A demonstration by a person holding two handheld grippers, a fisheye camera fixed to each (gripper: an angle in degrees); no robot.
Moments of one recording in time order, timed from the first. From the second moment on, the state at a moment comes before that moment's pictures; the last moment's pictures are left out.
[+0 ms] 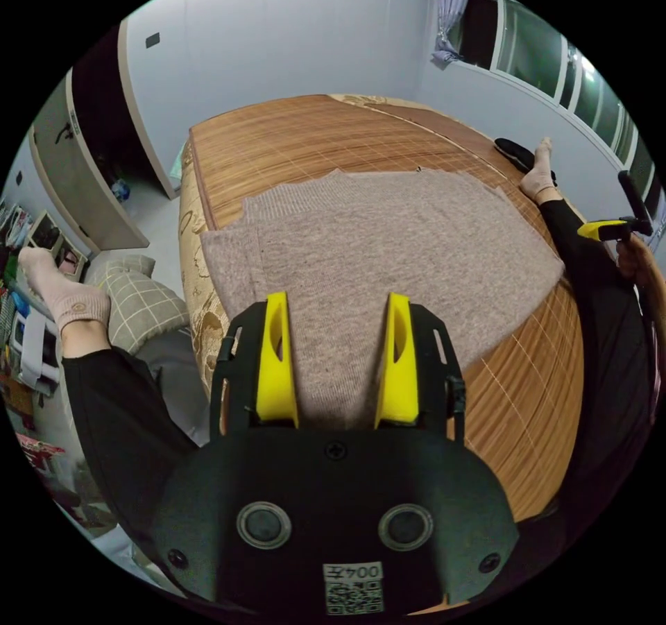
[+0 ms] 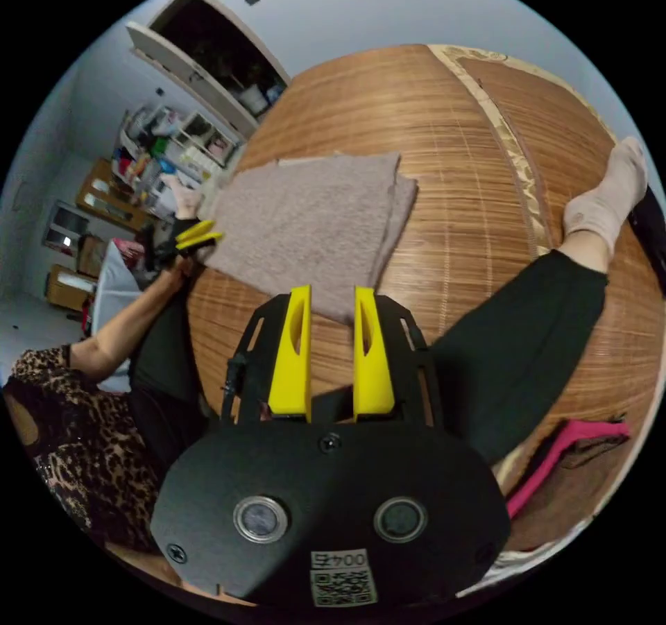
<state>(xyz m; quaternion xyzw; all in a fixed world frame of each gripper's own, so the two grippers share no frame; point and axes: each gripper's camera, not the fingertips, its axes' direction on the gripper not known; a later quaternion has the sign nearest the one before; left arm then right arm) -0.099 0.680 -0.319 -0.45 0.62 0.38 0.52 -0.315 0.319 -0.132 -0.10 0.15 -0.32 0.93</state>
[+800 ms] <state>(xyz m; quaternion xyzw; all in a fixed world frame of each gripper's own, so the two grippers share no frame) -0.103 0.691 -0.307 -0.44 0.62 0.37 0.53 -0.318 0.252 -0.018 -0.32 0.29 -0.35 0.83</state>
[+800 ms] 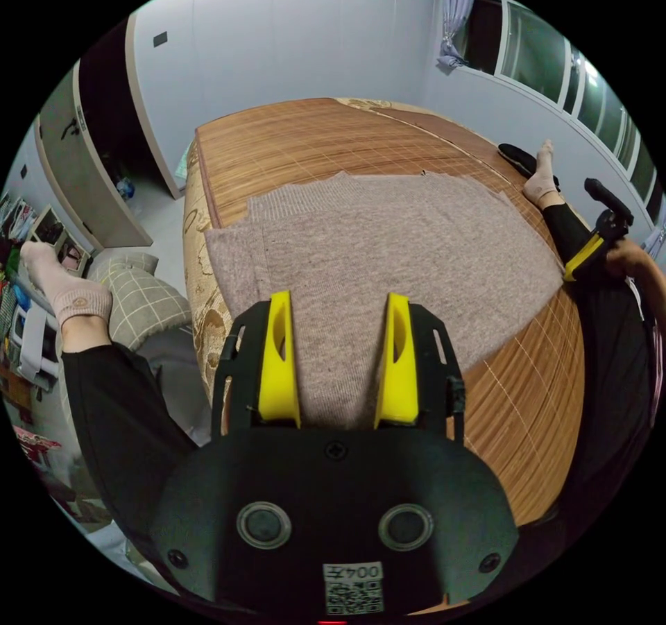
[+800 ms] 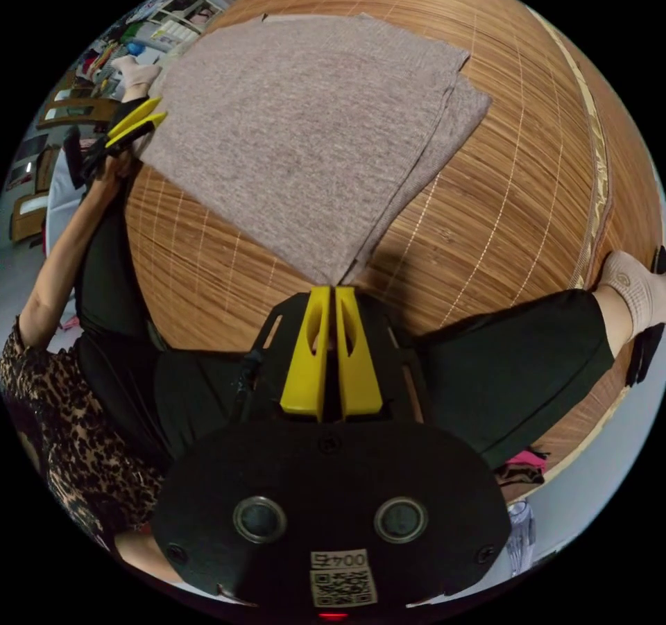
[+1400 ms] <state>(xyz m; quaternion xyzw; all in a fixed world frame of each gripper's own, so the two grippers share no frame) -0.090 0.698 -0.305 -0.44 0.62 0.37 0.53 -0.318 0.265 -0.095 -0.11 0.24 -0.34 0.90</state>
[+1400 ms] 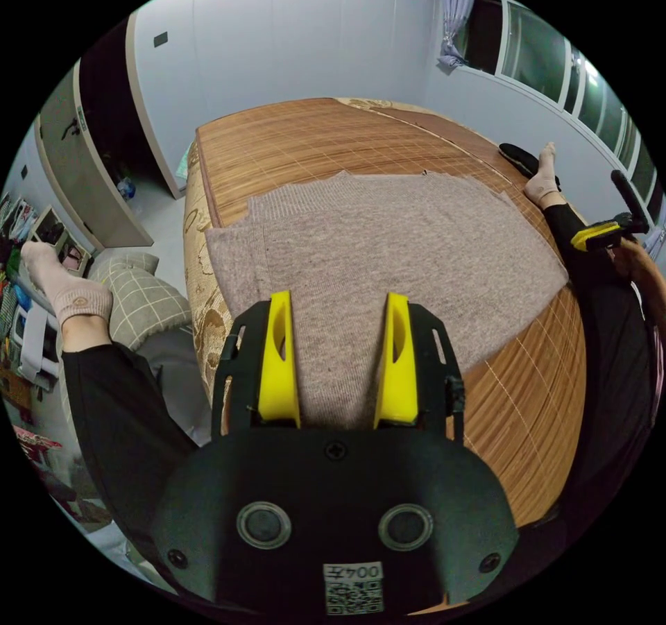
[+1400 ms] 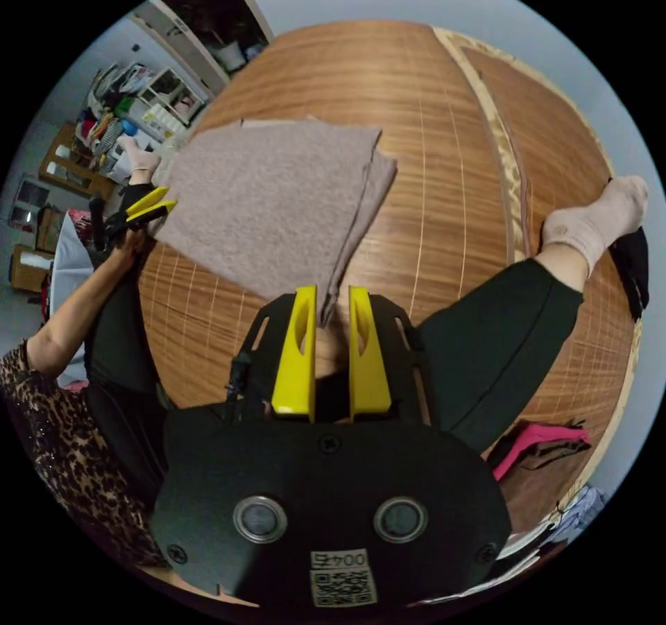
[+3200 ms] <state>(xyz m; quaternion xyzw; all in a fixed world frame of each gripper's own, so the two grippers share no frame) 0.039 0.712 -0.364 -0.46 0.64 0.38 0.49 -0.128 0.114 -0.125 -0.01 0.00 -0.13 0.99</state>
